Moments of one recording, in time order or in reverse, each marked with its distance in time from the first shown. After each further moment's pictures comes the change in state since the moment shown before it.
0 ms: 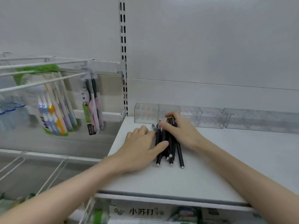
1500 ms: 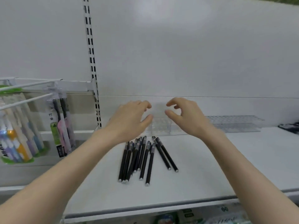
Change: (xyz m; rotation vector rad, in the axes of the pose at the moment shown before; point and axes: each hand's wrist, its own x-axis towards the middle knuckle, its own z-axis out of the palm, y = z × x) left_hand 0.050 0.051 -0.065 0.053 0.310 0.325; right_hand -0.023 -0.023 -0.100 -0.437 0.337 -0.161
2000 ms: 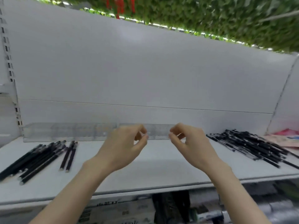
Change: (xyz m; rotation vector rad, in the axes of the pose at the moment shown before) left_hand 0.024 0.245 0.095 -0.239 0.142 0.001; right_hand -0.146 0.182 -0.162 -0.021 0.091 0.062
